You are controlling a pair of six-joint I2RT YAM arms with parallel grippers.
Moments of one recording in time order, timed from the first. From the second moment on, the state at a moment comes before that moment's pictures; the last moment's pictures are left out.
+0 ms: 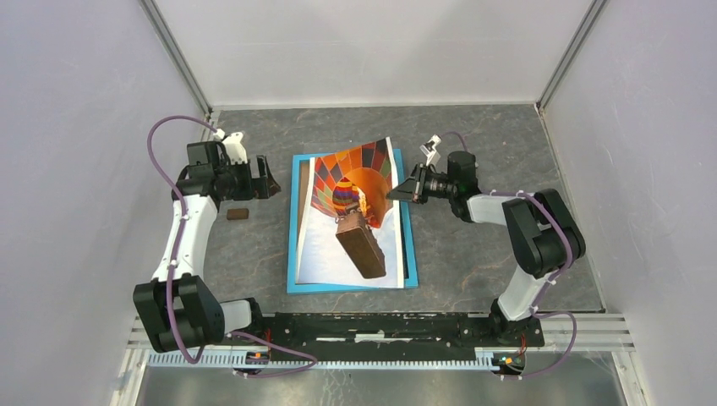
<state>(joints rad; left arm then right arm) 0.17 1.25 1.03 -0.61 0.45 0.04 0.30 1.74 0.76 0.61 -0.88 0.81</state>
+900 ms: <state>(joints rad) 0.17 1.25 1.01 -0.60 0.46 0.04 0.32 1.86 1.17 -0.06 -0.74 0.32</state>
